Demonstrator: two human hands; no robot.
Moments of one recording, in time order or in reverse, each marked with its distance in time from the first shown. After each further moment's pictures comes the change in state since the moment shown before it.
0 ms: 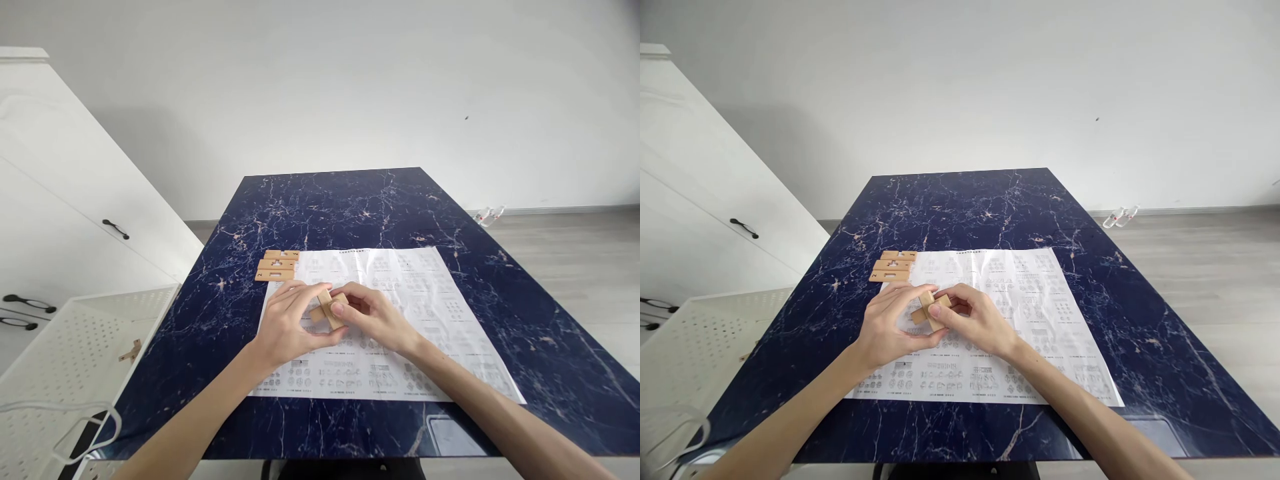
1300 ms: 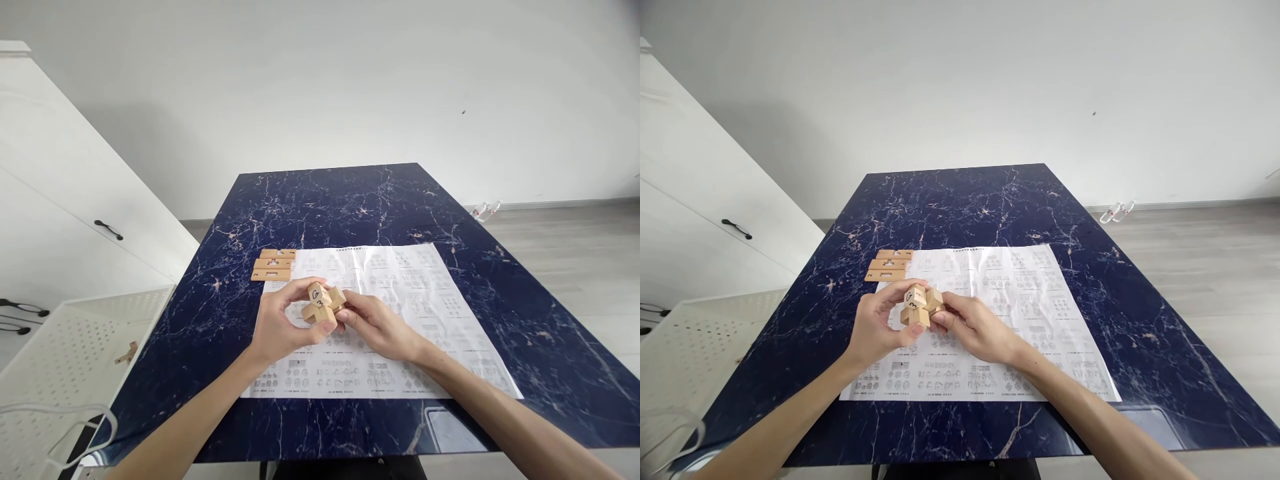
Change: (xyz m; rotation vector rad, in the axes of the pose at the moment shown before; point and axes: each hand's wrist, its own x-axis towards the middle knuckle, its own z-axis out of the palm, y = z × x) left_hand 0.006 0.005 -0.011 -0.530 -0.058 -0.473; right_hand -0.008 -0.005 -0.004 -0.221 -0.158 -0.206
